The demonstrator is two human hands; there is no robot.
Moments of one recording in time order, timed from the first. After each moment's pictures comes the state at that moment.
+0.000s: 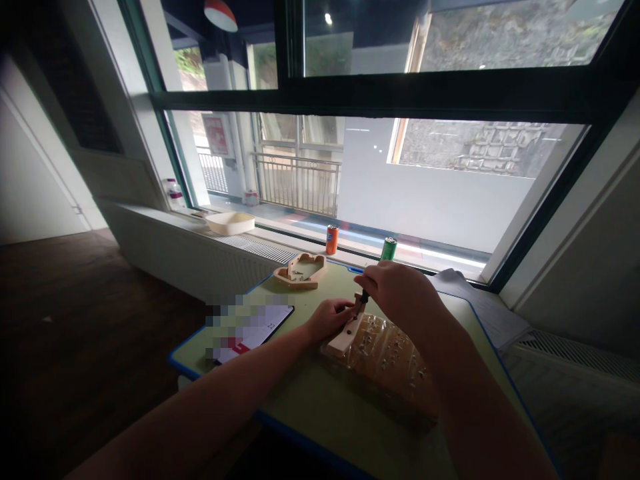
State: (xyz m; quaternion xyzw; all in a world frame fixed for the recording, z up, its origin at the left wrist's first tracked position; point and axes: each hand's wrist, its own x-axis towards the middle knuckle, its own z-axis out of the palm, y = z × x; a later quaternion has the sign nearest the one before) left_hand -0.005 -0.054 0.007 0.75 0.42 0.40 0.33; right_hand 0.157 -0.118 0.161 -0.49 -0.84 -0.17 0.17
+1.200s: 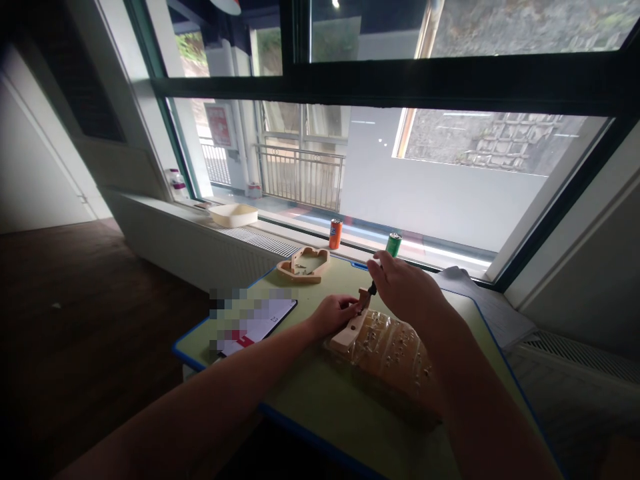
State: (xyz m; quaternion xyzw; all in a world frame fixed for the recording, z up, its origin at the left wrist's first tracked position) left_hand -0.005 -0.055 0.007 0.77 0.43 0.37 0.30; right_hand 0.160 -0.098 0.142 -0.54 -0.81 -0.14 0.17
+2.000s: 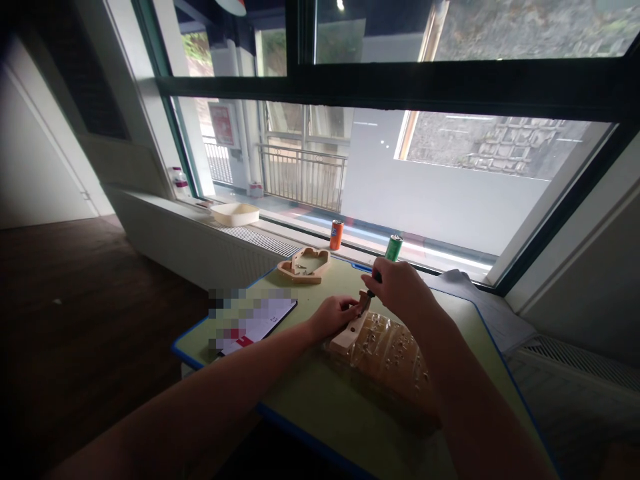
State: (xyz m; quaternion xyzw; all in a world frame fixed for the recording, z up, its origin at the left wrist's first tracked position) left_hand -0.004 -0.055 0.007 0.77 0.42 0.37 0.29; right_hand 0.157 -0.082 0.134 -0.52 -0.82 -0.06 0.20
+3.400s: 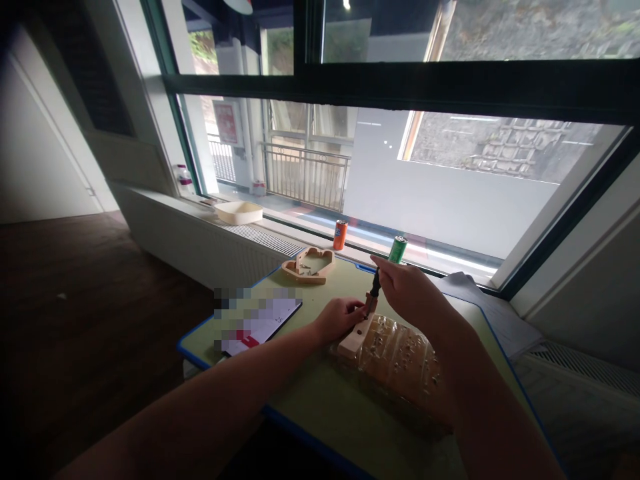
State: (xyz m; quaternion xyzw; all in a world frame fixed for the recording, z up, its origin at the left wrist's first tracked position) left_hand -0.005 -0.059 0.009 0.78 0.44 0.38 0.26; right_hand 0.153 -0.093 0.143 -0.48 -0.85 -0.05 0.24
